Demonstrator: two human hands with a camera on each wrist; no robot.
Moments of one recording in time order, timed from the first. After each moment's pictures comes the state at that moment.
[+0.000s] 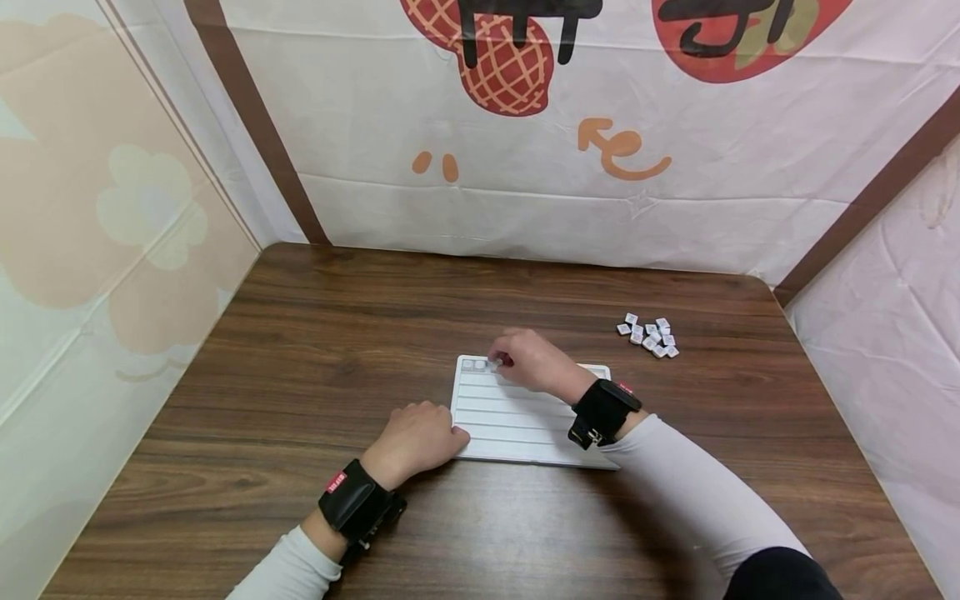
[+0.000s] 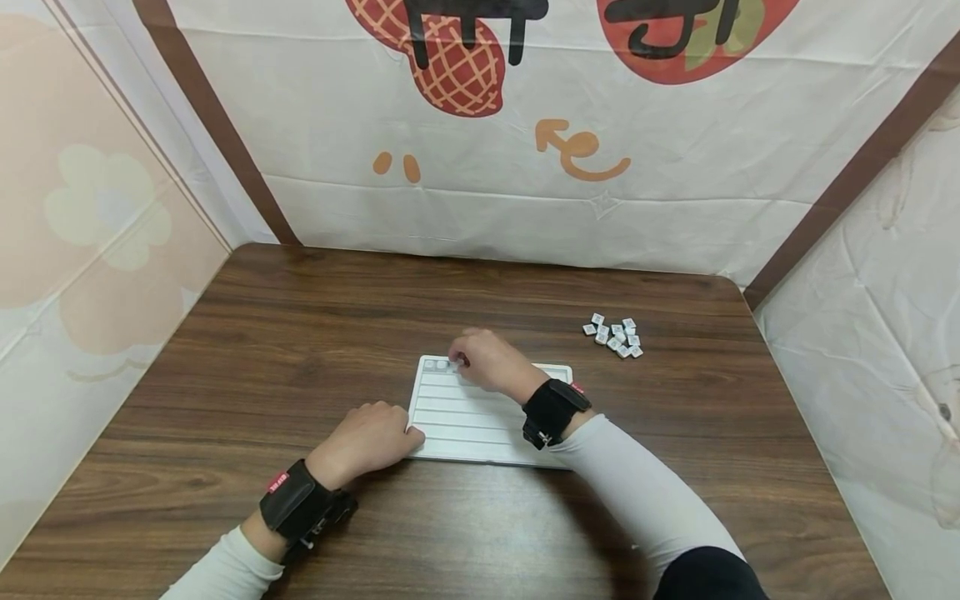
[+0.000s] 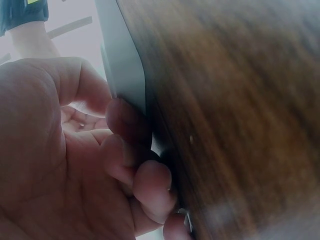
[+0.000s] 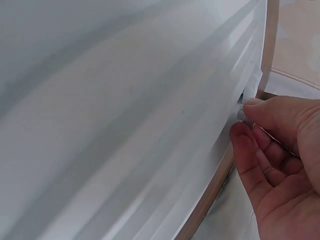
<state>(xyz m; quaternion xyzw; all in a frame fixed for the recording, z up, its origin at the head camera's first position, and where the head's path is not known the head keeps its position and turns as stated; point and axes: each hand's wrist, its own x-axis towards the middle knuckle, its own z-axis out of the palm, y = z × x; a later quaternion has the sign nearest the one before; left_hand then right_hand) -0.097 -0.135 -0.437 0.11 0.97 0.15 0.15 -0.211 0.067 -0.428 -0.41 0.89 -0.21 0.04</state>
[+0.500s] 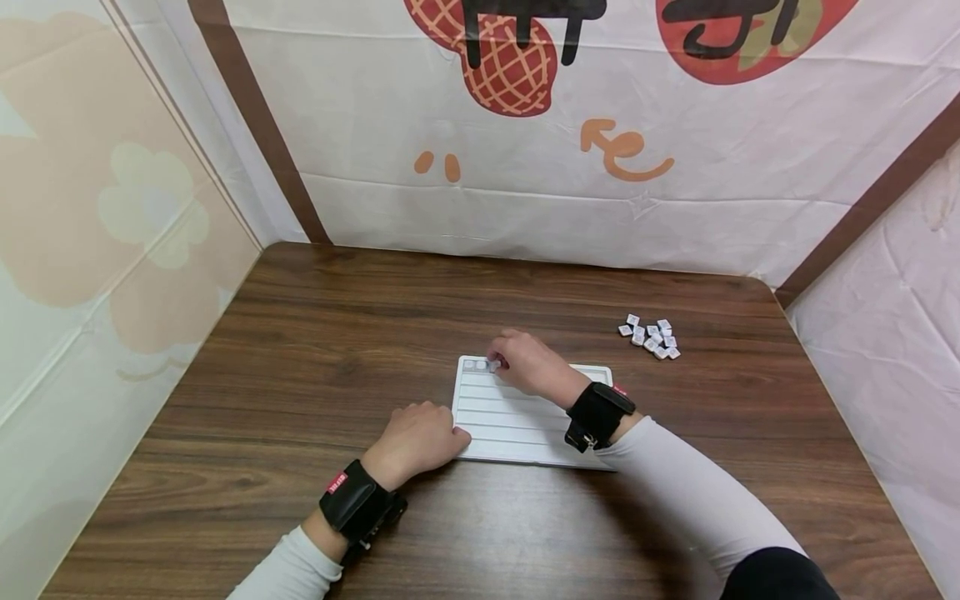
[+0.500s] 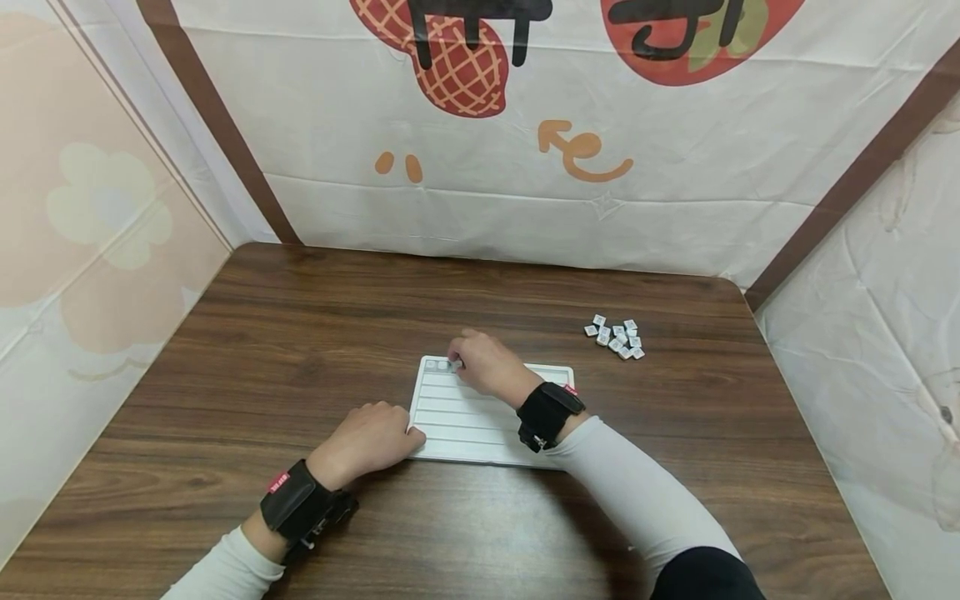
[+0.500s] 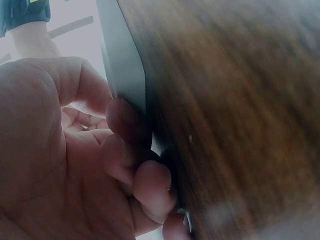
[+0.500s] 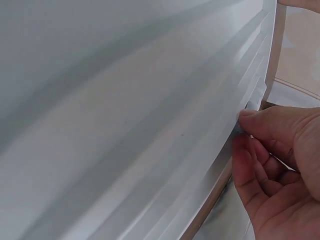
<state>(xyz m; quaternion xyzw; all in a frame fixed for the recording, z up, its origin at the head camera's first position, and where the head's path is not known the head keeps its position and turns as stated) -0.097 -0.137 -0.438 0.11 0.97 0.15 0.15 -0.207 0.055 -0.428 -0.35 0.92 -0.17 0.08</state>
